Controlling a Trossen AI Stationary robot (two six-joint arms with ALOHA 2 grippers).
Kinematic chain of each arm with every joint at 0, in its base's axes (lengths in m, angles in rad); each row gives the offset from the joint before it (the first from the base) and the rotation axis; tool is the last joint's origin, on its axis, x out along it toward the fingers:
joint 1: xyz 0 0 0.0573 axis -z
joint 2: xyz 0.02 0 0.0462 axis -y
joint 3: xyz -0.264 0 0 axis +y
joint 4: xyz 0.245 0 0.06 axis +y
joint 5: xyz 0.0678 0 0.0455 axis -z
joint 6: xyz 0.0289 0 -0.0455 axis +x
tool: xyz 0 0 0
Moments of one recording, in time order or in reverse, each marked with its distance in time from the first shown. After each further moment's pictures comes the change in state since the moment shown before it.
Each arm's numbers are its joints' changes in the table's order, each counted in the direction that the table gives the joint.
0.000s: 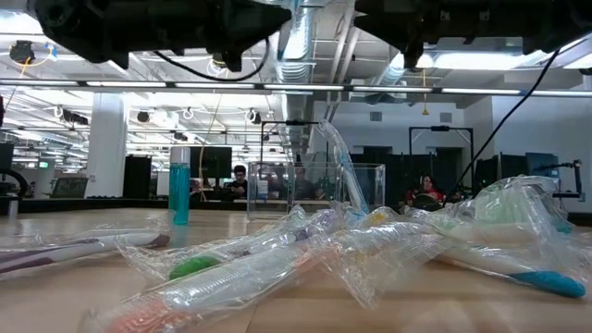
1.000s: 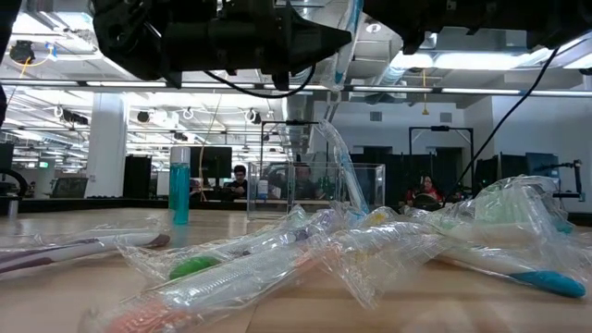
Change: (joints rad) left arm -0.021 -0.297 -0.224 -0.058 0.046 -0.029; right arm -0.042 0.000 -0.004 -0.028 -0.022 -0.086
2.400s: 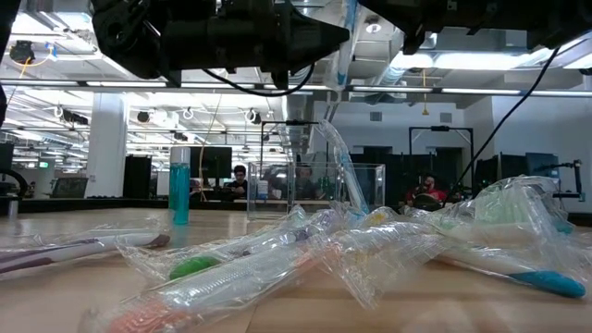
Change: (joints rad) left arm -0.001 0.012 0.002 0.006 -0.002 0.003; right arm -0.001 0.004 0.000 0.007 -0.002 0.001
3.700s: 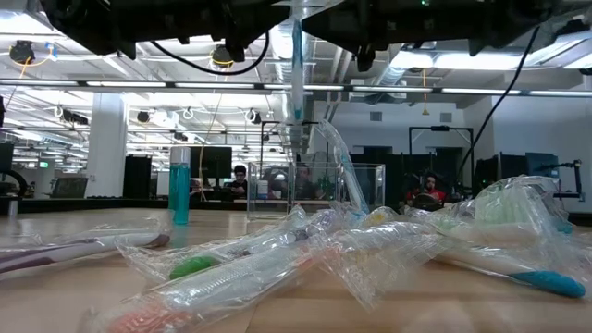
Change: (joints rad) left arm -0.008 0.352 0.188 0.093 -0.018 -0.026; right arm 0.089 -0.281 -0.228 0.081 -0.100 0.045
